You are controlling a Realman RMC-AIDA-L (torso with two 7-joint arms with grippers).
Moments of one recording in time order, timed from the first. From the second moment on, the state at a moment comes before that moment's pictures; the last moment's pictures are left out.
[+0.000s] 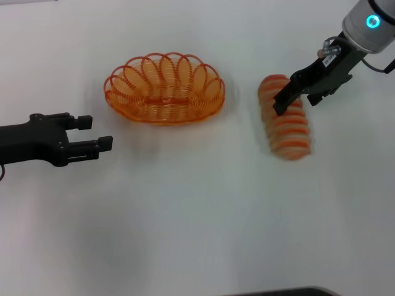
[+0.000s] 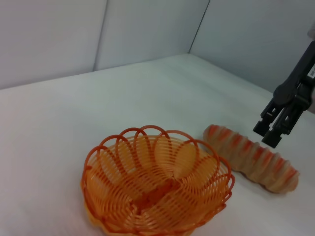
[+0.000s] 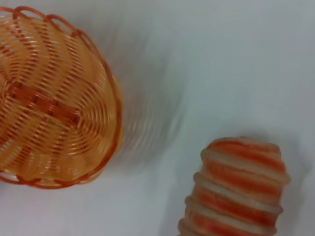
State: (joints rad) left arm -0.43 -2.15 0.62 0.90 2.22 1.60 -1.57; right arm 0.95 2.05 -0.92 -0.79 -2.85 -1.57 2.76
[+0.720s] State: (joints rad) left arm -0.44 -2.16 0.62 0.85 2.20 1.58 -1.57; right arm 1.01 2.06 -0.99 -0.63 -2.85 -1.42 2.80
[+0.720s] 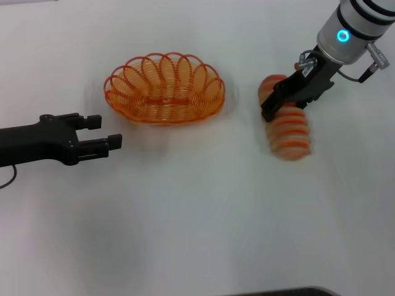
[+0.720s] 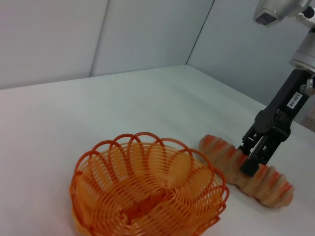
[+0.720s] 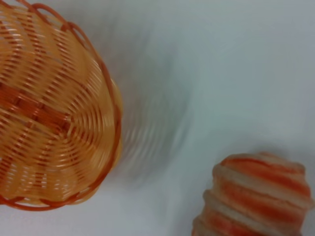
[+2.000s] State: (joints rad) left arm -0.45 -2.16 0.62 0.80 2.15 1.58 -1.57; right arm 0.89 2.05 -0.93 -0.85 -2.70 -1.33 2.63
